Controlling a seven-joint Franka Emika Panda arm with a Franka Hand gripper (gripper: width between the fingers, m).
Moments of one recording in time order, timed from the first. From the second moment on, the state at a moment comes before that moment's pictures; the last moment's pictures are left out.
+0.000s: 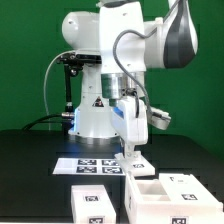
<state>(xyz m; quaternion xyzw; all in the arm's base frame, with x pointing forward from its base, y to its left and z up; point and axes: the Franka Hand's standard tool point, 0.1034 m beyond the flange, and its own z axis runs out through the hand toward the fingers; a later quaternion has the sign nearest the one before) 0.456 0.035 0.063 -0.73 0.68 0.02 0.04</state>
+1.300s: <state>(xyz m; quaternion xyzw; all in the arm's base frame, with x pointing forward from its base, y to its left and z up) 0.467 0.044 0.064 -0.71 0.70 0.03 0.05</state>
